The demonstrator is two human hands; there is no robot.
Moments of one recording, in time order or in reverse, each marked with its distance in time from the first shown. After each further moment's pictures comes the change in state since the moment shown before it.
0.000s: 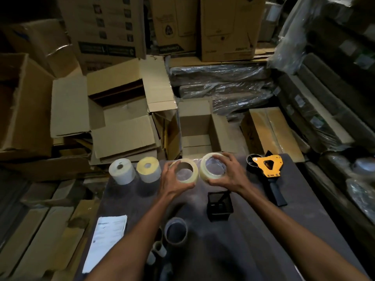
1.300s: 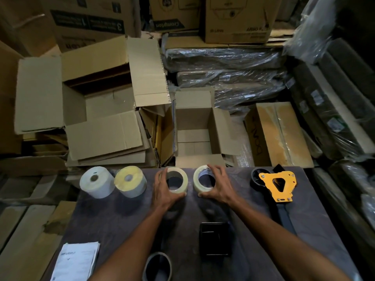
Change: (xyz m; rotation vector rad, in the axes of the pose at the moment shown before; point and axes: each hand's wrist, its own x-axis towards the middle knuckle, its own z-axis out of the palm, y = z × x) left_hand 0.082 -0.063 0.086 0.031 -0.029 -0.249; right_hand 0.080 0.107 0.078 0.022 -0.260 0.235
